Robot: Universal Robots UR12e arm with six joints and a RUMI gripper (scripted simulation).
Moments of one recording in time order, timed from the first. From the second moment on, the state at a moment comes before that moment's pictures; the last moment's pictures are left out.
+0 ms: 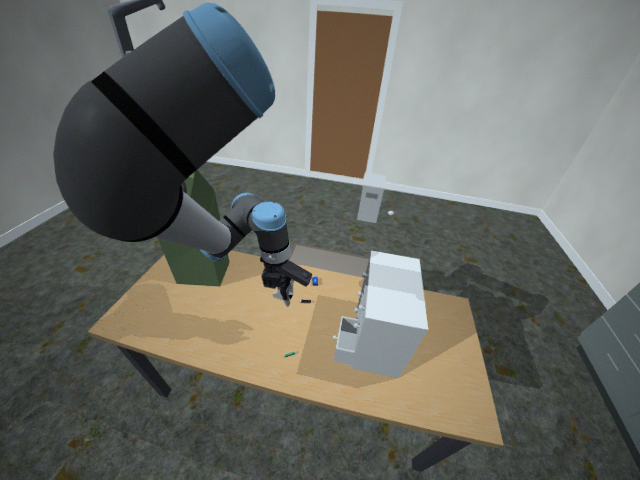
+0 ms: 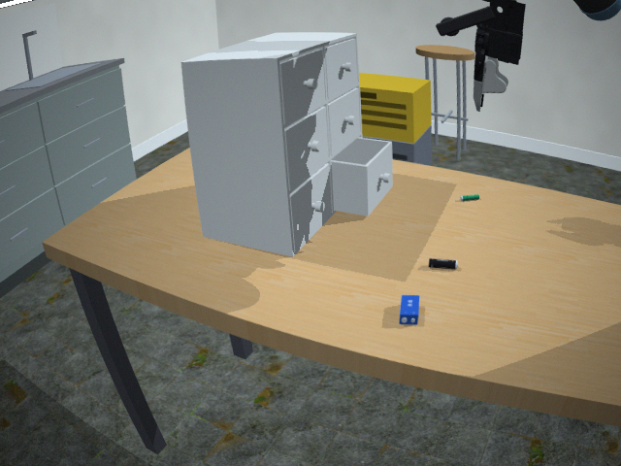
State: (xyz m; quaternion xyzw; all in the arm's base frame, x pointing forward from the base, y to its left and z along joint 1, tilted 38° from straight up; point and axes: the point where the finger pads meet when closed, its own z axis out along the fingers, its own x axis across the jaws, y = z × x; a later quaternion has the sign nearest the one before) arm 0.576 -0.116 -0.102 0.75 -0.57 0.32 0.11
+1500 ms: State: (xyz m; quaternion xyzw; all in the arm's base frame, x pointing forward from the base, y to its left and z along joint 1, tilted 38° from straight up) arm 0.563 -0.114 -0.102 0.74 -0.59 0.29 0.15
